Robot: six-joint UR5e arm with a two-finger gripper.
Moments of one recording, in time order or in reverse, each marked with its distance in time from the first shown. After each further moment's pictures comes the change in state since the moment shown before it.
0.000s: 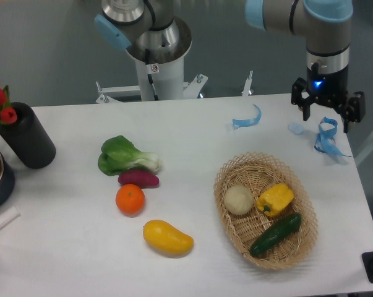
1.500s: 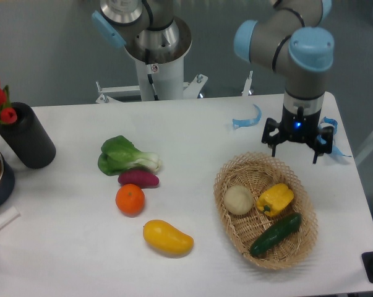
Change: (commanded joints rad) arm -0.097 -0.179 -0.005 0.032 -0.087 -0.358
